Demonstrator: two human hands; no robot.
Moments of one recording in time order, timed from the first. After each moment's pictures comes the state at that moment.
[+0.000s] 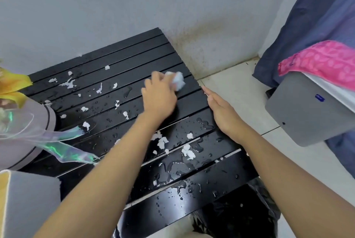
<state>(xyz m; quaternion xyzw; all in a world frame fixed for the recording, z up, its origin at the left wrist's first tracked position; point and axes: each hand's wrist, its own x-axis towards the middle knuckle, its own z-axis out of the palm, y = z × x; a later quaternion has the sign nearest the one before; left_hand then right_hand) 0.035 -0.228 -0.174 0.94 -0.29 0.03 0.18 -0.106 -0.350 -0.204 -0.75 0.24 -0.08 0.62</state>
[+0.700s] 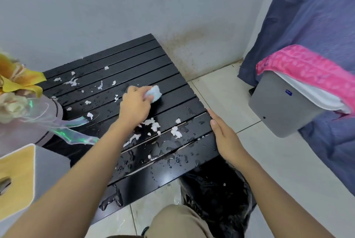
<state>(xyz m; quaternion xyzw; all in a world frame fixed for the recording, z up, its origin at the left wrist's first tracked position) 0.017 -0.159 -0.153 0.93 -0.26 -0.08 0.24 -0.221 -0.303 -0.193 -0.74 0.30 -0.09 0.59</state>
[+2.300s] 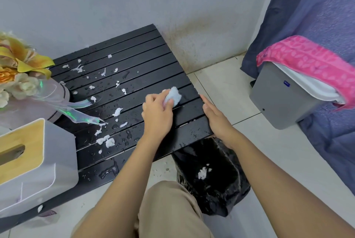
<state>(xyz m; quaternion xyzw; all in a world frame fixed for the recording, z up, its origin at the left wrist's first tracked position) -0.109 -0.175 -0.161 0.91 -0.19 -0.05 0.38 -0.224 -0.316 -0.188 -0.69 0.26 -0.02 0.68</state>
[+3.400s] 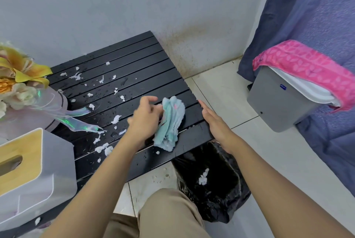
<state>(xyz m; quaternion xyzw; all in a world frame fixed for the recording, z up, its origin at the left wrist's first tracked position) -0.093 -0.151 -0.124 0.88 -0.15 -0.20 0.41 -0.222 -0.318 -0.191 -0.67 0.26 -0.02 0.70</state>
